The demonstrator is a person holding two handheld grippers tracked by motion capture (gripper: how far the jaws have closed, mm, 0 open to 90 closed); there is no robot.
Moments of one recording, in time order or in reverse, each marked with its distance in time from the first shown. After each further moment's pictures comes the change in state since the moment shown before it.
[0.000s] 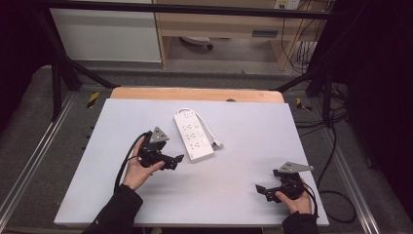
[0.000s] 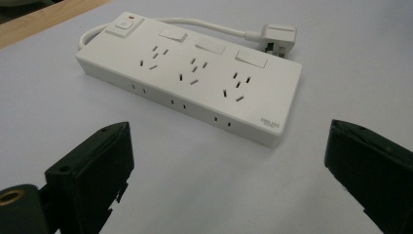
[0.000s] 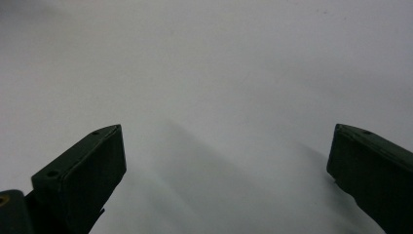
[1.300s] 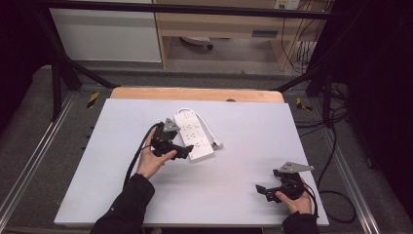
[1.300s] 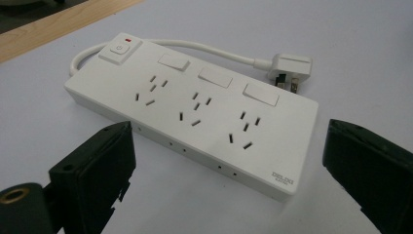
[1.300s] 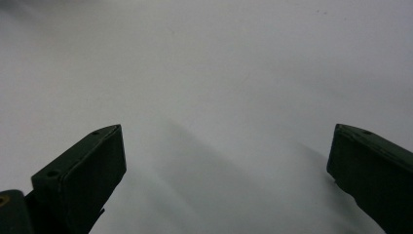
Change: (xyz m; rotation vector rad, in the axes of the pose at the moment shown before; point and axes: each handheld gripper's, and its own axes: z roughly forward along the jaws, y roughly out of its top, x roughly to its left) left arm 0.002 0.027 0.034 0.004 0.013 -0.020; right arm 0.000 0.000 0.000 -0.002 0.004 0.006
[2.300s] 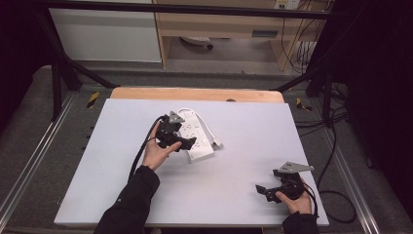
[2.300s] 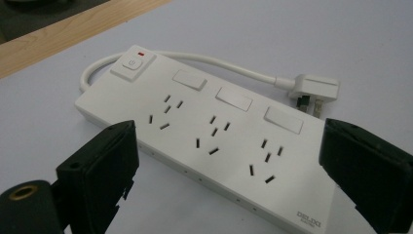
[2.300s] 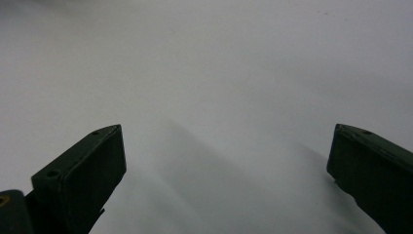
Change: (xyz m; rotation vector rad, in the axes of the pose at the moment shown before) left arm 0.007 0.020 0.019 0.017 0.029 -0.015; right arm 0.000 0.000 0.000 -0.002 0.000 -0.003
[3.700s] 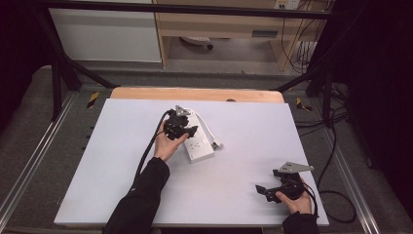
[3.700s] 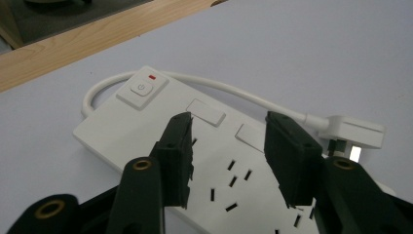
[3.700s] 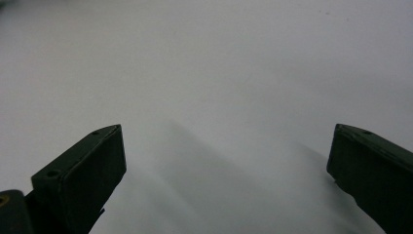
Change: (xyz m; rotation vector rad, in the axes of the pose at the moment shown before) left arm 0.009 0.013 0.034 -0.029 0.054 -0.052; right arm 0.000 0.000 0.000 0.002 0.004 0.002
